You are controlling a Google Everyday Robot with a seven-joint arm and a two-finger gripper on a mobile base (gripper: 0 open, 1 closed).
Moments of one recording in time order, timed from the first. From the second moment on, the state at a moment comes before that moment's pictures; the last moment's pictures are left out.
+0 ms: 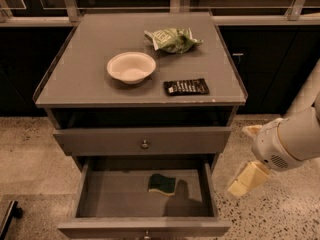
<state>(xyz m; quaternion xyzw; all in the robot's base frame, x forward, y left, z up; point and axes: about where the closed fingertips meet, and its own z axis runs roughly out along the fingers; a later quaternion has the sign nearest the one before) 0.410 -0.195 0.781 -0.49 0.84 0.11 0.23</state>
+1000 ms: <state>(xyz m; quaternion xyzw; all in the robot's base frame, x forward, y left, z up) 0.397 -0.185 0.635 -0.41 0.86 0.14 0.27</state>
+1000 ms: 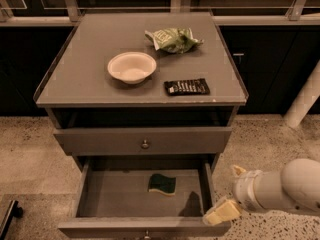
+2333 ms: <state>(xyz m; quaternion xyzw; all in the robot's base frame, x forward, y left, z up) 0.419 -0.113 0.497 -0.38 0.85 0.23 0.27</state>
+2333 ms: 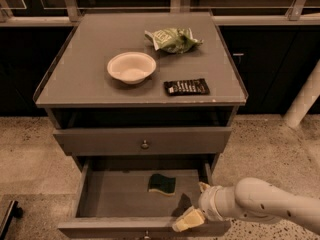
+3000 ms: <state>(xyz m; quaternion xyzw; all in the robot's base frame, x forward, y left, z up) 0.456 -0.071 0.468 -0.37 0.85 0.24 0.29</state>
